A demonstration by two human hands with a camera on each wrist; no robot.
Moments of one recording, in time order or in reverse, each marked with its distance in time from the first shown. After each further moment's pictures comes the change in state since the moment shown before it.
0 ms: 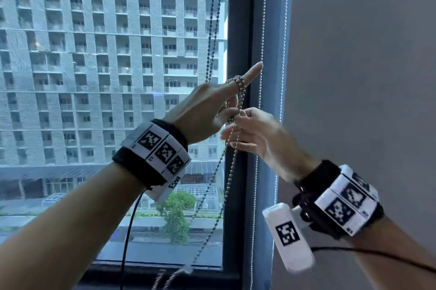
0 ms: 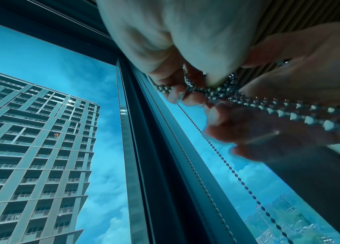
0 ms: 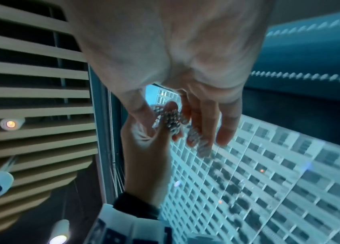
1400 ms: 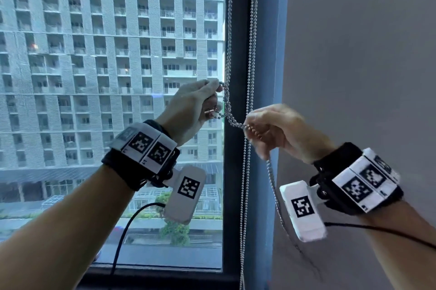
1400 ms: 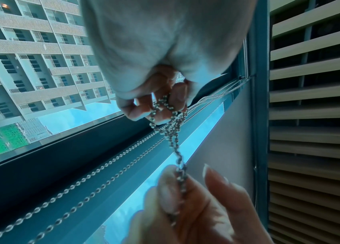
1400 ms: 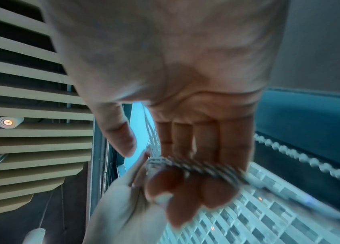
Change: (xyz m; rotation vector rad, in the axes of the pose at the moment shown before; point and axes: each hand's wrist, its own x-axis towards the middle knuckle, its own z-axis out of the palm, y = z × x) left_hand -0.002 0.004 -0.004 -1.168 0.216 -0.715; right_hand 0.005 -0.015 -0.035 -0.094 -0.214 -0.025
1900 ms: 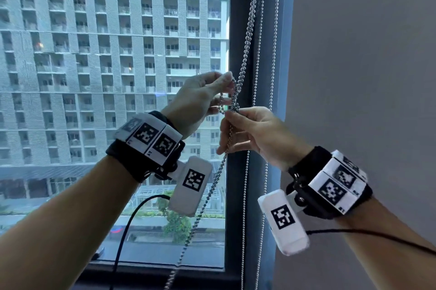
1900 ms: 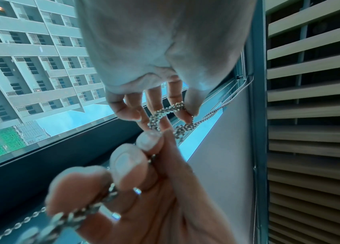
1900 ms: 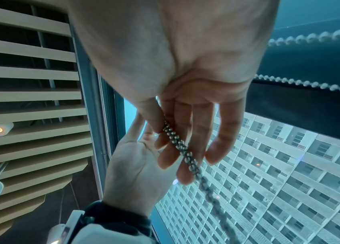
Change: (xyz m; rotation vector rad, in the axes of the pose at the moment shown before) left_hand 0.006 0.007 0.003 0.194 -0.028 0.008; right_hand 0.020 0.007 0.038 0.116 0.081 -0.009
